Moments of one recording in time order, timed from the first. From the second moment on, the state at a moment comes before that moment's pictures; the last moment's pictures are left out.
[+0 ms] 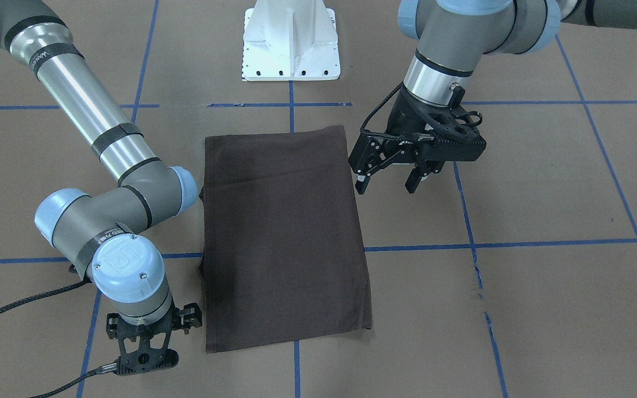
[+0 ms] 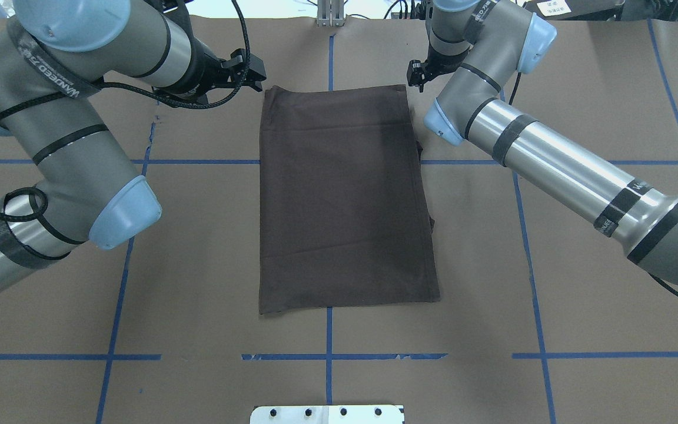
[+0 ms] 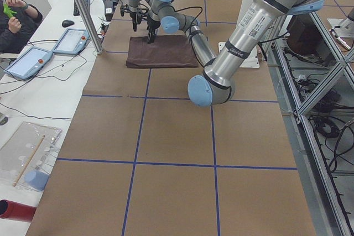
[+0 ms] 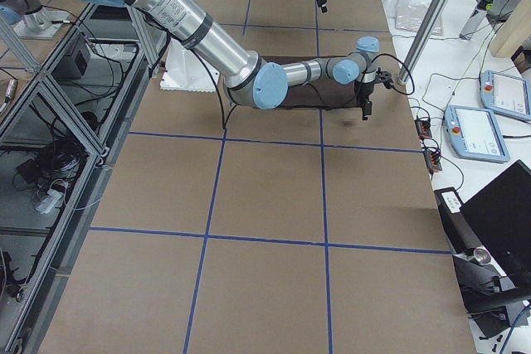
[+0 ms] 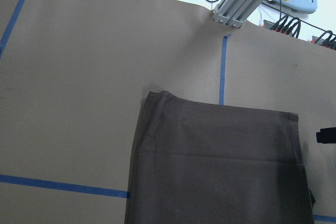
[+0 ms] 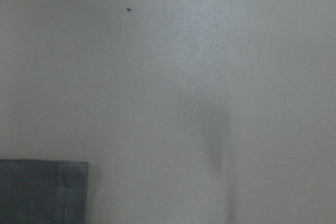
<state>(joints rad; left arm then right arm) -0.81 -2.23 -1.81 -1.73 -1.88 -1.31 0.90 -0.57 0.80 -1.23 1.93 0.72</state>
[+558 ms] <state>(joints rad) -0.69 -2.11 -1.88 -1.77 -1.96 -1.61 0.90 -0.69 1.18 -1.45 2.10 0.73</state>
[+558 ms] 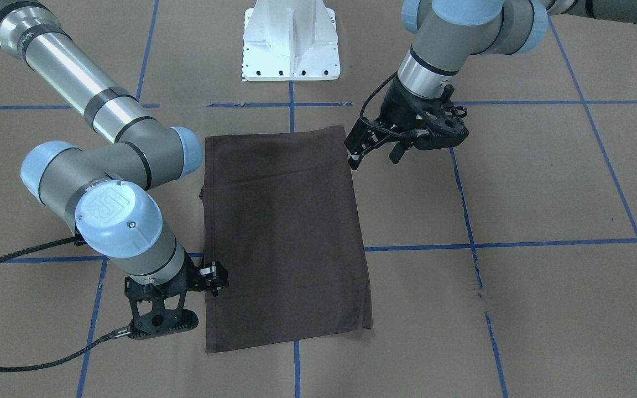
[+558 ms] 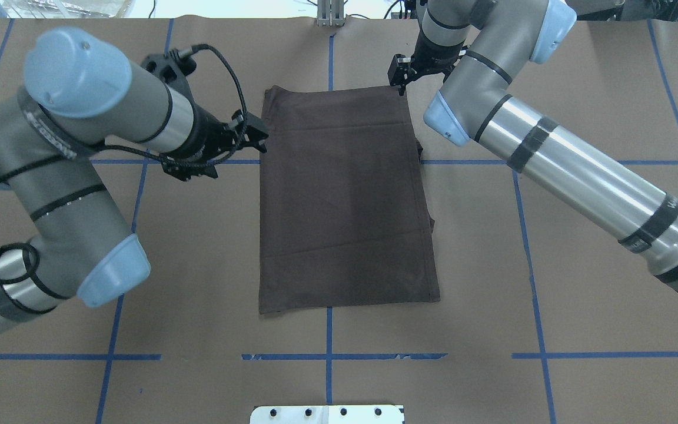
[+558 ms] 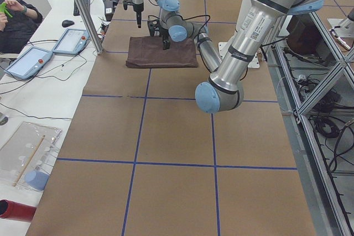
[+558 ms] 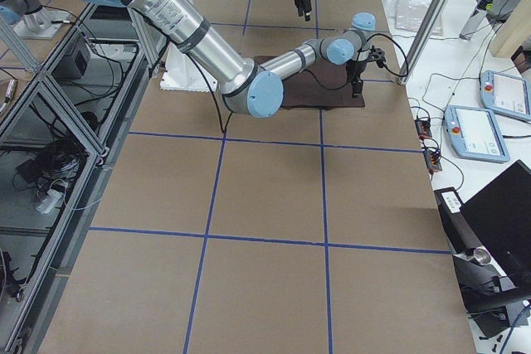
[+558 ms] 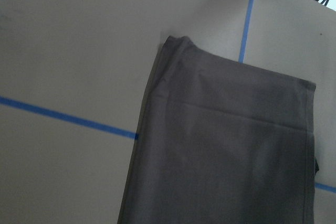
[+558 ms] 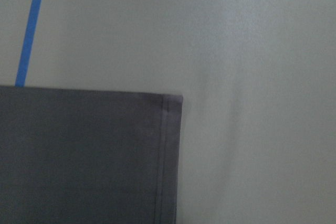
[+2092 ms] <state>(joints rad) -0.28 -2.09 -1.81 -1.65 -1.60 -2.03 0.77 -1.02 1.74 -1.57 2.12 0.97</state>
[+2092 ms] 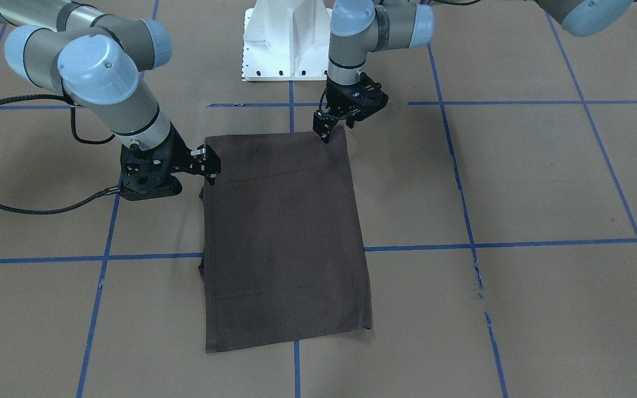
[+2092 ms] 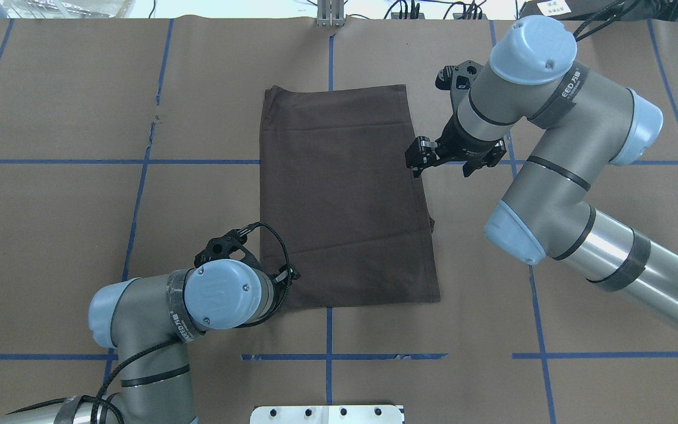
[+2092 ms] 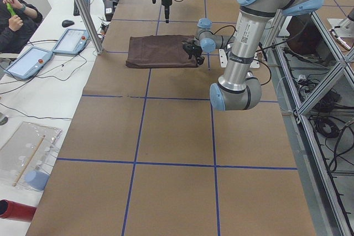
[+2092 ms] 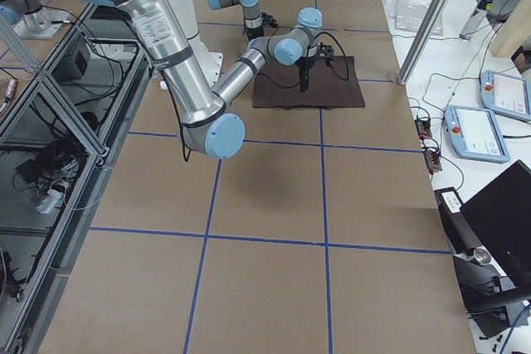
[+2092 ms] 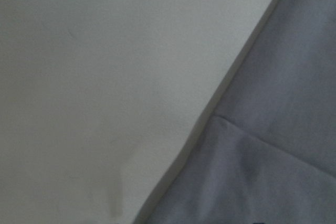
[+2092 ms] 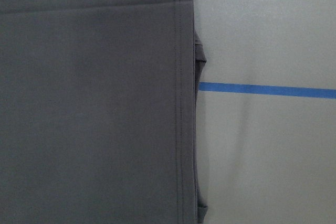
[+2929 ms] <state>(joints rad) -0.28 -2.09 -1.80 -1.64 -1.60 -2.03 0.77 -1.02 1.74 -1.57 2.12 0.97</state>
